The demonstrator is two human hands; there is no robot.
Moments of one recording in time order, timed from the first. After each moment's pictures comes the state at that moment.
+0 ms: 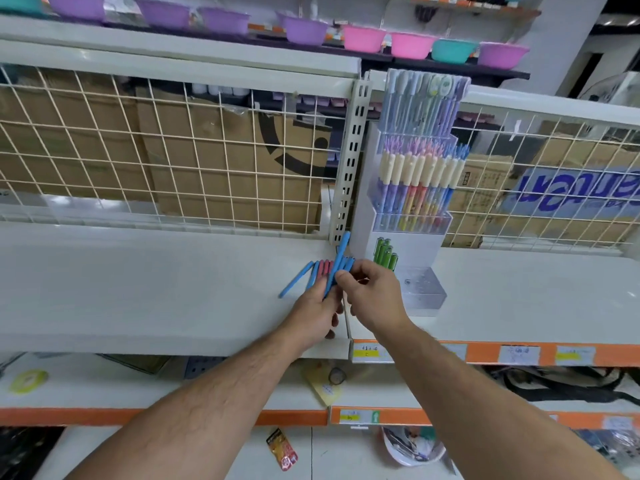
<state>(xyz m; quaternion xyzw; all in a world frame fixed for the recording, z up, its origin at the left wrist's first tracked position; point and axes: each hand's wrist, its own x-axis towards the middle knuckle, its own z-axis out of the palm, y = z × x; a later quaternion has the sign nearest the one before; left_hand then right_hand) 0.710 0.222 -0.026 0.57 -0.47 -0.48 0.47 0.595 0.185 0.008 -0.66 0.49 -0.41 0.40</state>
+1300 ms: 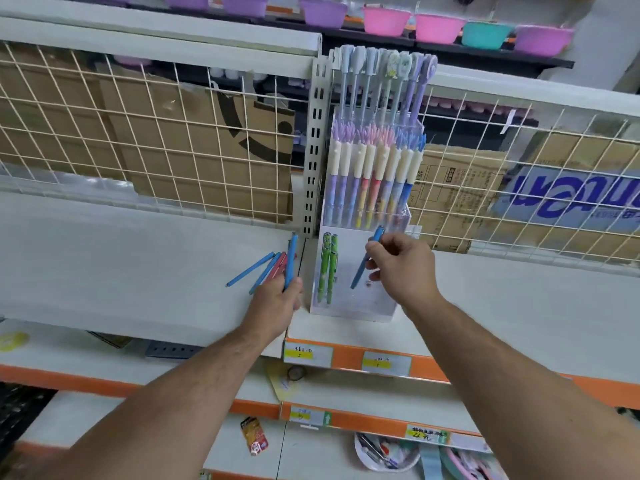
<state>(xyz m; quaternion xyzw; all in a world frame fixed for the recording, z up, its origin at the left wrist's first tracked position) 0.653 0.178 -0.054 0.70 -0.37 -0.33 0.51 0.469 0.093 0.038 -0.64 0.48 -0.42 0.42</state>
